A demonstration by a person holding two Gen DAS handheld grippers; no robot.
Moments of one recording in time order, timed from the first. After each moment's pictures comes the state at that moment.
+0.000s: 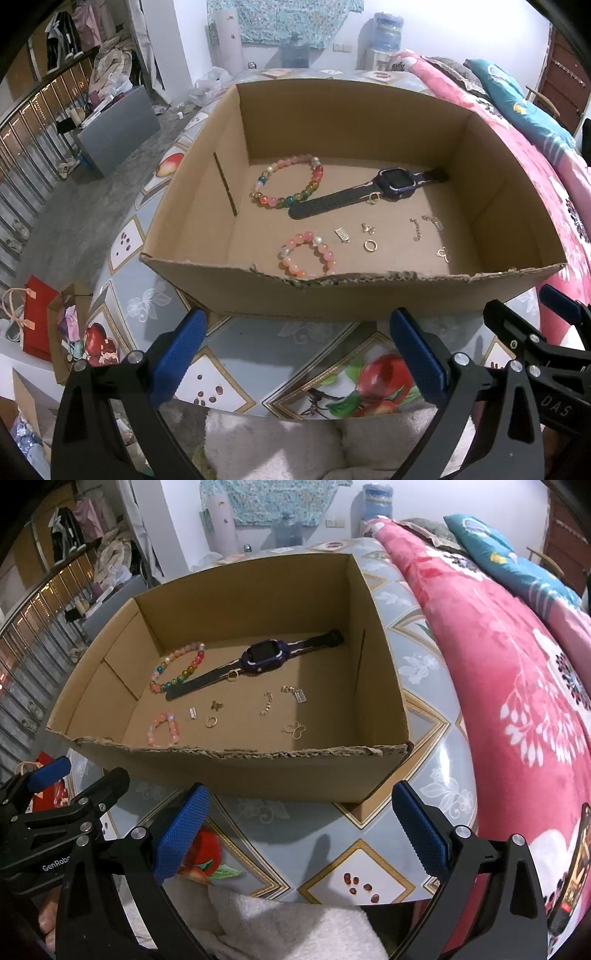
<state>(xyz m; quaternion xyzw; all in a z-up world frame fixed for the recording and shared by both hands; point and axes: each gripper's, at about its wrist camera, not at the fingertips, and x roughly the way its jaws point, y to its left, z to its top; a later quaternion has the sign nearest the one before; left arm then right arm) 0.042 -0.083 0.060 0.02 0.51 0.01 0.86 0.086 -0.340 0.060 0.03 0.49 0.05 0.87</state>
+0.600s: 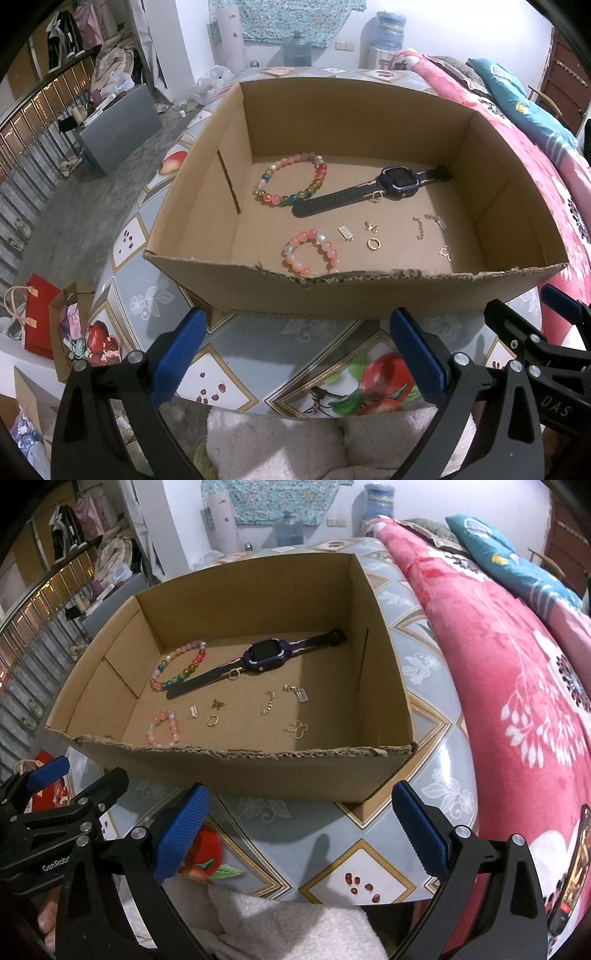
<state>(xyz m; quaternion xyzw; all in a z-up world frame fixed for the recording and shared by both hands) 0.042 -0.081 0.058 0.02 0.51 0.01 0.86 0.085 -0.338 0.059 0.03 0.49 0.05 0.87</state>
